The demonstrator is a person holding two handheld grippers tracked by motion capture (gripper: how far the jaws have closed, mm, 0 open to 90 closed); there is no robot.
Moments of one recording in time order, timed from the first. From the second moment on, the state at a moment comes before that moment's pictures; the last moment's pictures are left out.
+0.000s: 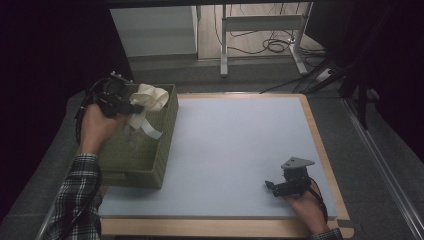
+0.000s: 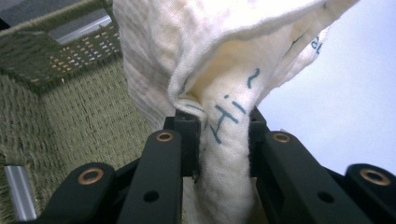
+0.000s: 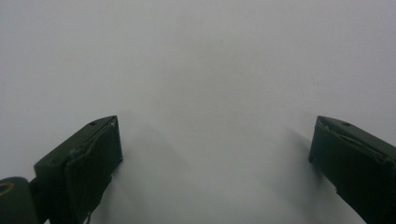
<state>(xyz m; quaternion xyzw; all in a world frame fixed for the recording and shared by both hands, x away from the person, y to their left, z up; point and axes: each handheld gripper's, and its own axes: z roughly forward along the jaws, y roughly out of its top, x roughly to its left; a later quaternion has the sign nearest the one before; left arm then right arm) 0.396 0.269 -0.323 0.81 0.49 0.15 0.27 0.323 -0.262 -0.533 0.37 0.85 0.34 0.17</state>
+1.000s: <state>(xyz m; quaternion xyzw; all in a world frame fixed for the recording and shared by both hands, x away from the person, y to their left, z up) 0.406 0.194 -0.261 0.85 0.44 0.16 0.24 0.323 -0.262 -0.533 0.37 0.85 0.34 0.17</state>
